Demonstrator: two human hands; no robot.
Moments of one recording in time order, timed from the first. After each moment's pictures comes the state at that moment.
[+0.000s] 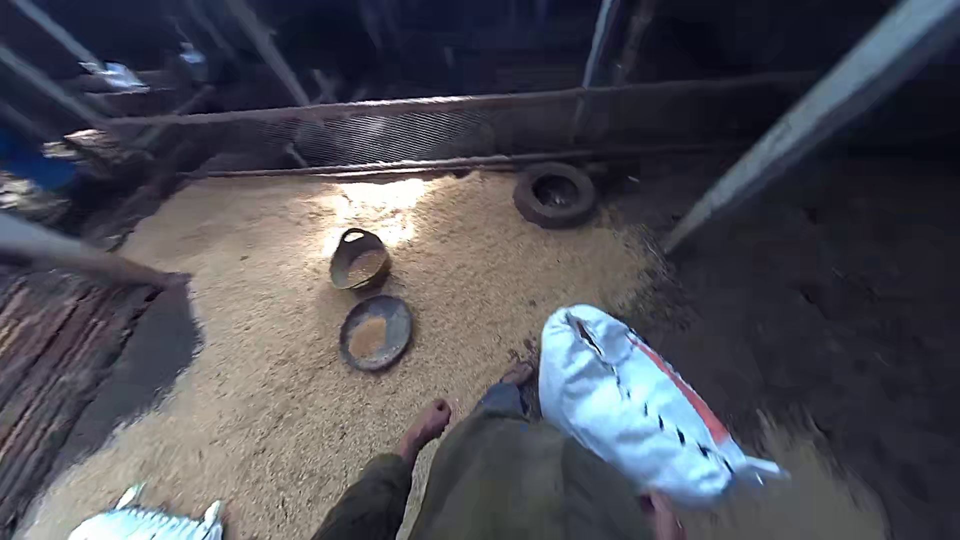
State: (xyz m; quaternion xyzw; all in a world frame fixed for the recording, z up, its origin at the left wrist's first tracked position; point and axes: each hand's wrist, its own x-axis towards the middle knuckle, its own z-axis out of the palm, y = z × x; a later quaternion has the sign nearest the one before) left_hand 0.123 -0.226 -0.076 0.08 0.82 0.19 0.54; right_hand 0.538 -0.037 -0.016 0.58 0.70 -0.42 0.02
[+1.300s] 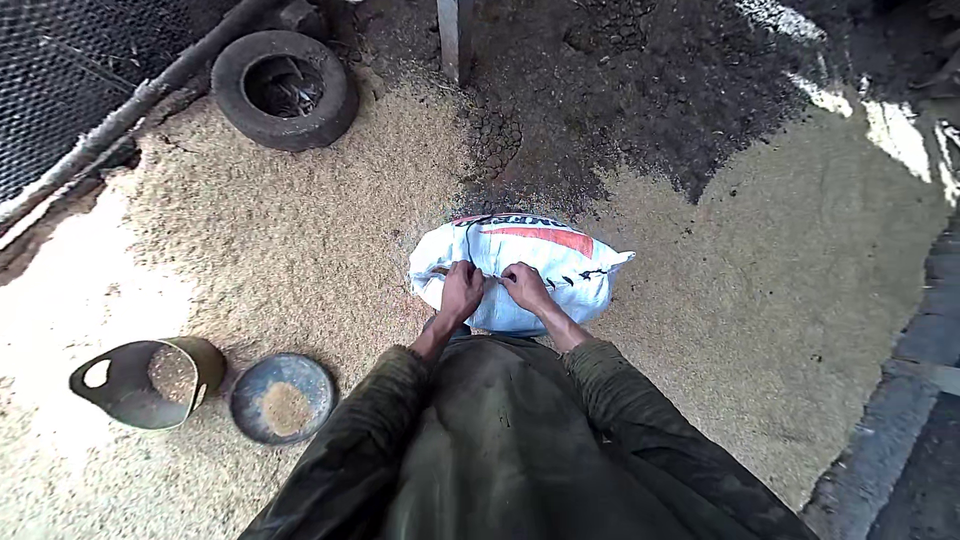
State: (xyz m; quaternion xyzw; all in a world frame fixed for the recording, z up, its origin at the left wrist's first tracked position) left_hand 0.225 0.099 -0.035 0.54 0.67 0.14 0.49; right_hand 0.398 0.116 -0.031 0.65 0.58 -0.49 0.05
